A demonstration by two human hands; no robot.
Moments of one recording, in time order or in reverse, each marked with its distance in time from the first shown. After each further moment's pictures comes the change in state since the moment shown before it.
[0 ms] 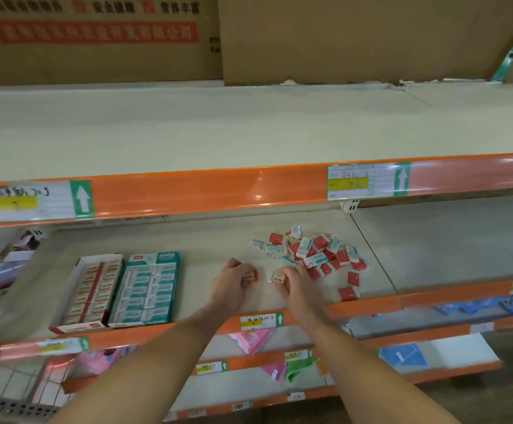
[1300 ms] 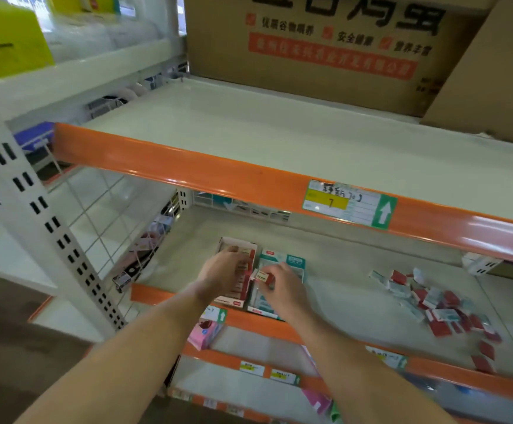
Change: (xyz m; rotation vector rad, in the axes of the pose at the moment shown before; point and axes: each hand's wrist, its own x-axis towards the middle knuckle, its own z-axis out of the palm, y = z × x) left_hand -0.076 -0.222 -0.199 0.199 0.081 -0.142; right_hand 0.013 -0.270 0.160 -0.040 -0.198 -0.283
